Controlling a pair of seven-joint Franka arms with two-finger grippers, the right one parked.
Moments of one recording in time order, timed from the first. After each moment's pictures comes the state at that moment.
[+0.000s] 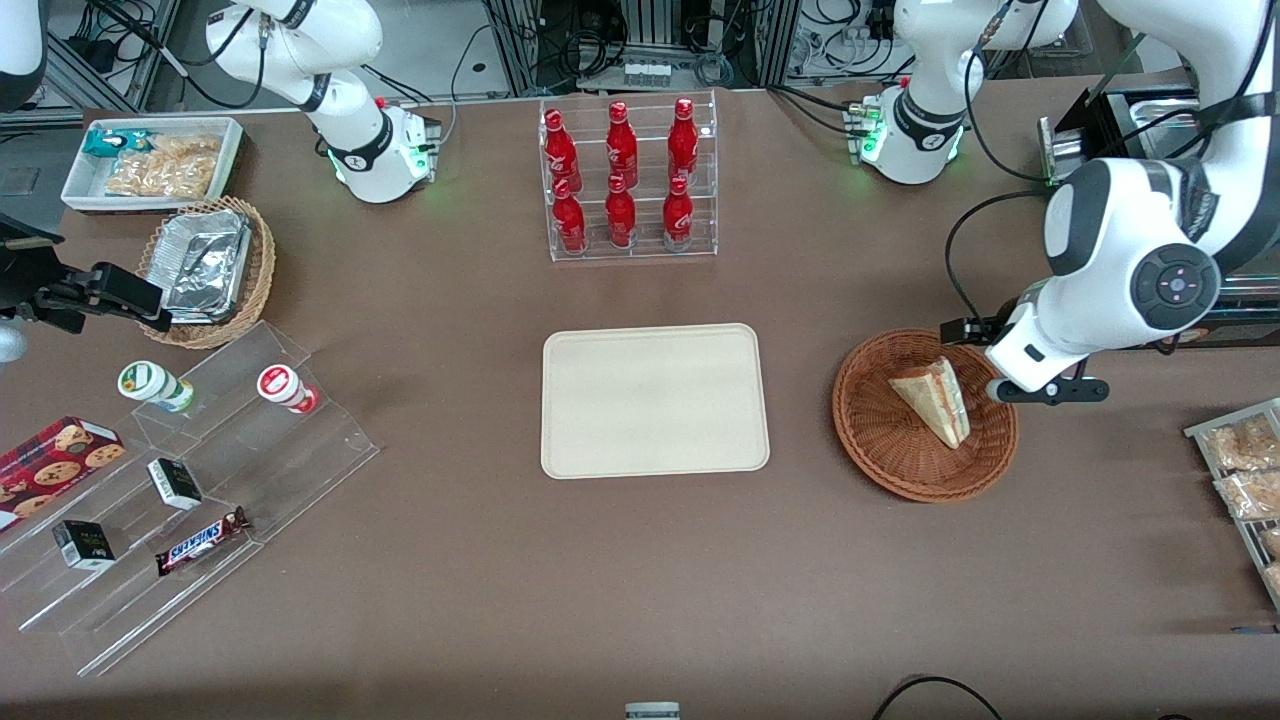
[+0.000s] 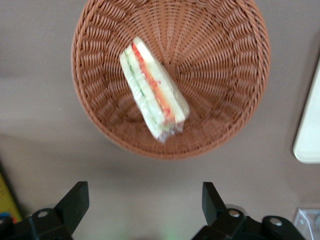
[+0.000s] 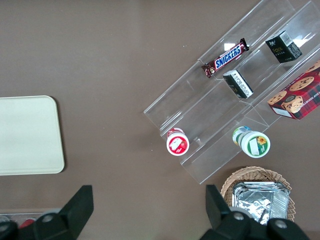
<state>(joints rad) -0.07 0.12 -0.05 -2.01 0.01 1.87 -0.12</state>
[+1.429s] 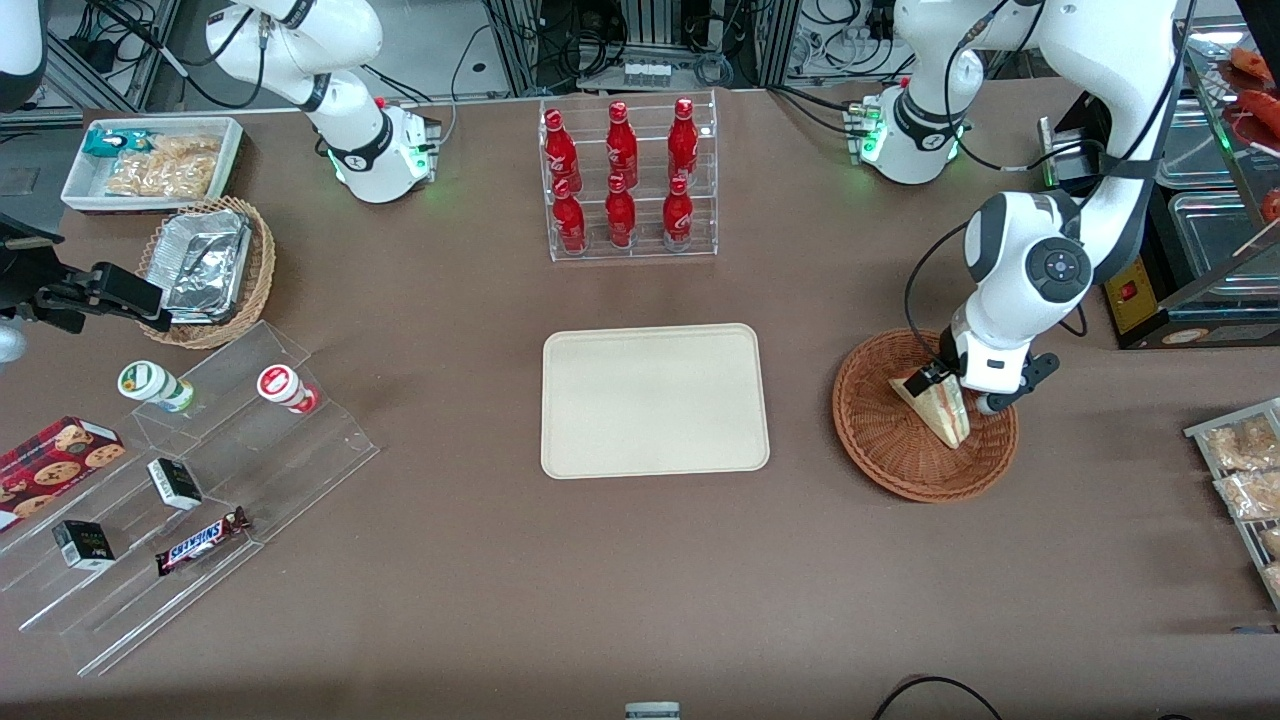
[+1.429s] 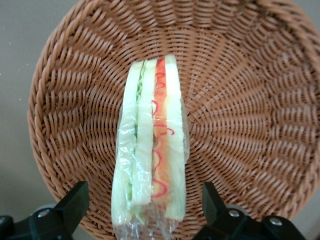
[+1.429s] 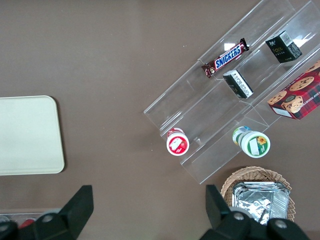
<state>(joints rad) -0.09 0.17 -0.05 -2.35 0.01 2.49 -0.74</state>
